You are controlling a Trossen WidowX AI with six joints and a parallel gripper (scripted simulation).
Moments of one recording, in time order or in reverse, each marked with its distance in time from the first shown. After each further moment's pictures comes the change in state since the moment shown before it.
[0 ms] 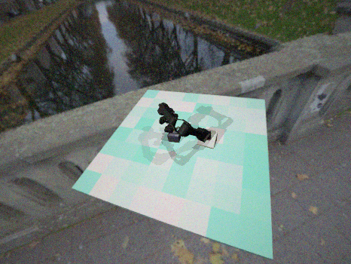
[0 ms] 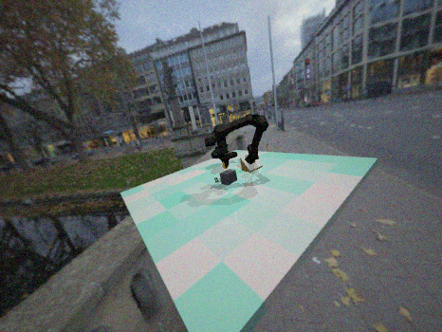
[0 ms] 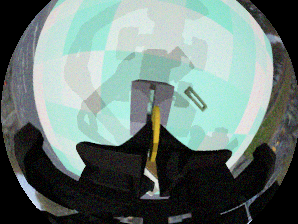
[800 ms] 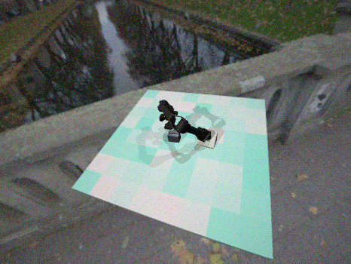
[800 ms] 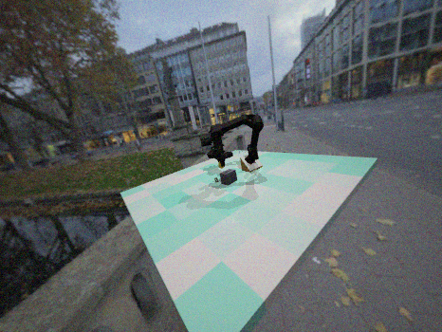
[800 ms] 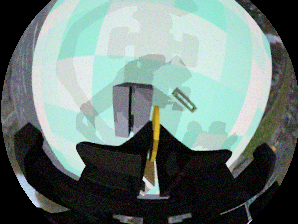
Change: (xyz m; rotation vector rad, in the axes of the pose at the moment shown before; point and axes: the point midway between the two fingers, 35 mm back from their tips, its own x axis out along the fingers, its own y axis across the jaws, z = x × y) arm -0.002 -0.028 0.008 -0.001 -0.002 -0.005
